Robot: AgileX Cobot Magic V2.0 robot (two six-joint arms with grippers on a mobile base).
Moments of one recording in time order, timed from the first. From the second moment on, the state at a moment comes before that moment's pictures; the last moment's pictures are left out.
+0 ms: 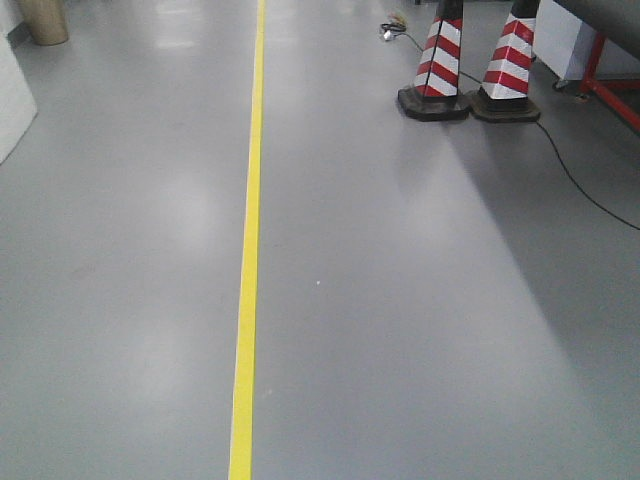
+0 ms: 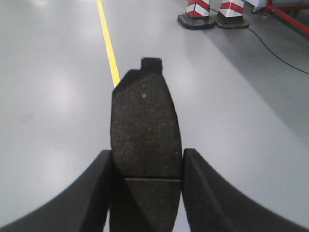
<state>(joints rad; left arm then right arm) -0.14 0.31 -0.34 -0.05 0.51 0.00 0.13 0.26 -0.40 0.01 0.54 0.06</state>
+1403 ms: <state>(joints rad) -0.14 0.31 -0.34 -0.05 0.51 0.00 0.13 0.26 -0.40 0.01 0.54 0.06</state>
